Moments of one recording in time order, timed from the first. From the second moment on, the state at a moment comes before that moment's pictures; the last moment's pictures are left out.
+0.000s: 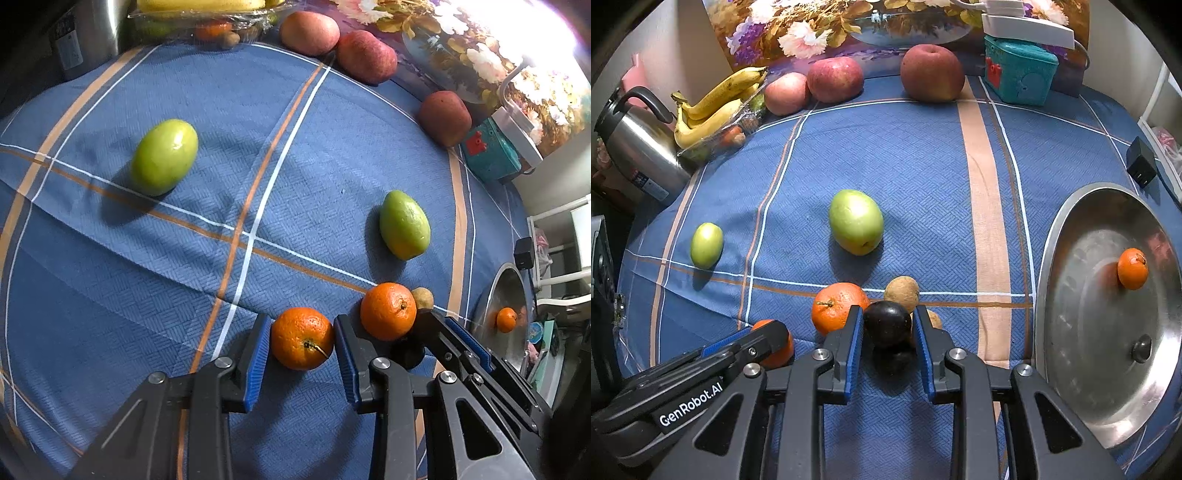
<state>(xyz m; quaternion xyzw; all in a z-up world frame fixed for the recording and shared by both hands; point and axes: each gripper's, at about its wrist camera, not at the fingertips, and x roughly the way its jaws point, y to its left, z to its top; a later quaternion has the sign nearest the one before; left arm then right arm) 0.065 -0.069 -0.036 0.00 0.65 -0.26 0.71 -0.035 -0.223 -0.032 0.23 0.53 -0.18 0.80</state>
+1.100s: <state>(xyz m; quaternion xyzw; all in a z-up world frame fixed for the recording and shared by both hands) 0.058 -0.073 0.026 -0.01 0.58 -0.29 0.76 -0.061 -0.231 0.020 0.23 0.47 -0.19 0.83</state>
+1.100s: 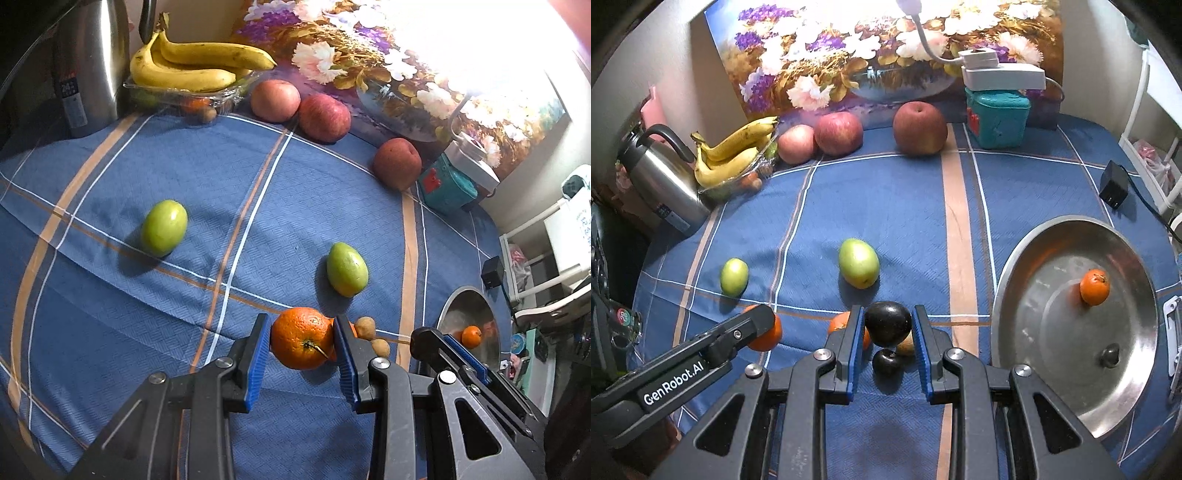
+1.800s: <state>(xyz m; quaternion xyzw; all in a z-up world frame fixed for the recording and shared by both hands) -0.004 -0.147 0.037 0.08 0.54 -0.37 0.75 -0.106 -0.290 0.008 0.25 0.49 -0.31 0.78</state>
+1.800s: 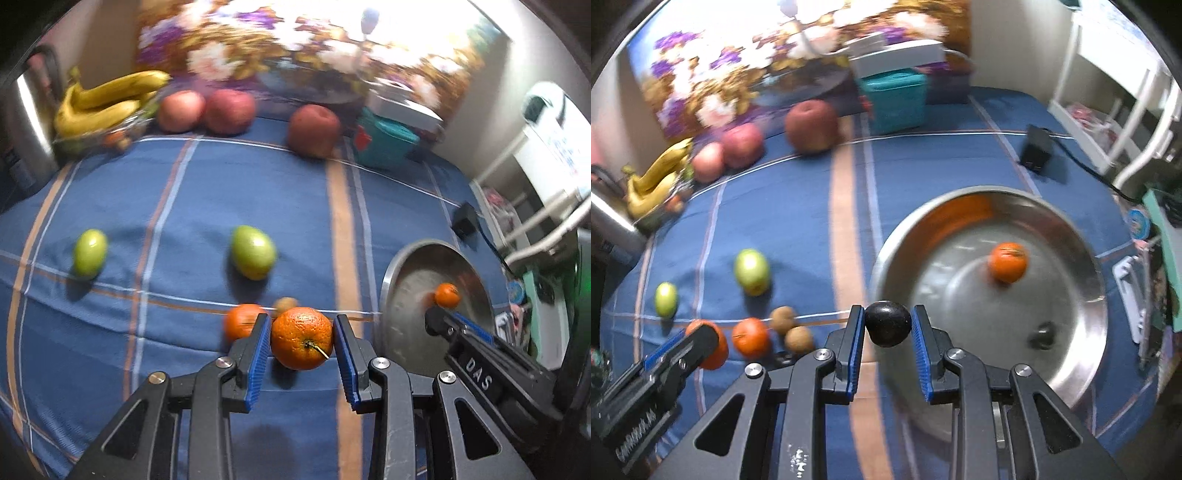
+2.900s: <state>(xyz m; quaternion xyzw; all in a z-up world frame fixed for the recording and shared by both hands) -0.068 -0.235 0.019 0.14 0.47 -0.48 0.73 -0.175 -0.354 0.014 0.29 0.45 -0.41 0.74</state>
